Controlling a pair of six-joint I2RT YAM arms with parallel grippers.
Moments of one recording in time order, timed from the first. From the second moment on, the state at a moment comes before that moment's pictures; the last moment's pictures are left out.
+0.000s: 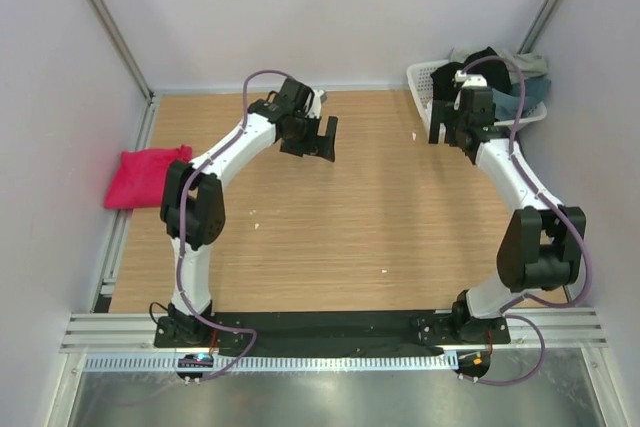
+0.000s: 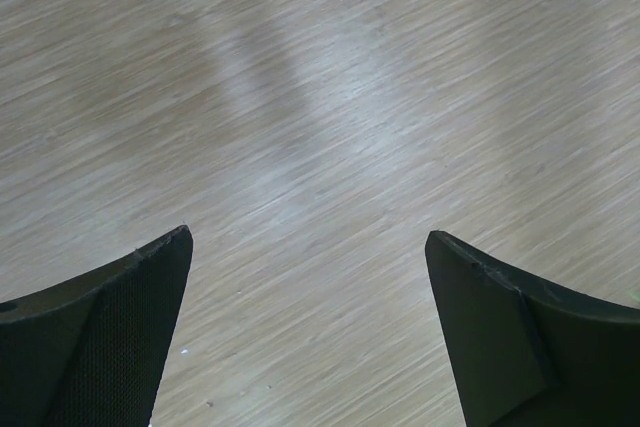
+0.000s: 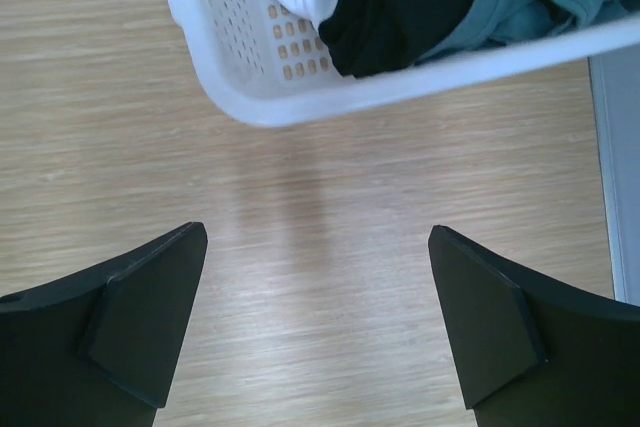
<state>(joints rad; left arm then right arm) -0.49 2.04 1.80 -0.72 0.24 -0.25 0.04 1.53 1.21 -0.34 0.19 0.03</state>
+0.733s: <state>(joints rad) -0.55 2.06 1.88 -0.77 0.15 -0.16 -0.13 2.00 1.75 -0.39 0.11 -0.04</state>
